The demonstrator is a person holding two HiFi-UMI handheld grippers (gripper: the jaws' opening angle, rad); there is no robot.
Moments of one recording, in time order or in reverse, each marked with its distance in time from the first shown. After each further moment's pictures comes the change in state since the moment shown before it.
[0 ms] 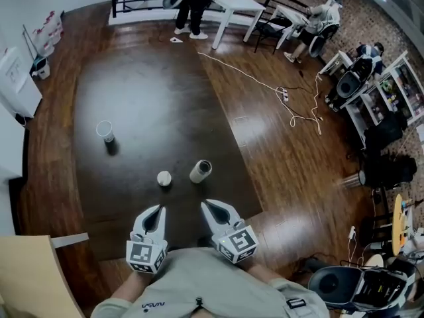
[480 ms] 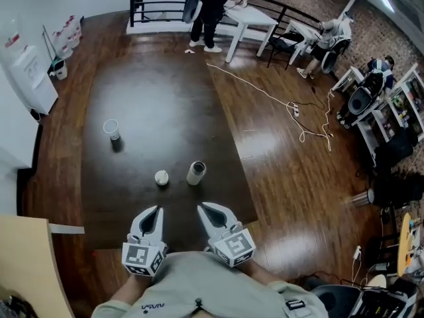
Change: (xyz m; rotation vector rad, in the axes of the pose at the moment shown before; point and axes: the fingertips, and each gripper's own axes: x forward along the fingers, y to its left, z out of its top) left arm -0.006 -0.034 0.018 -0.013 -0.065 0.116; right arm -0.023 -0.005 0.010 -0.084 -0.037 0.121
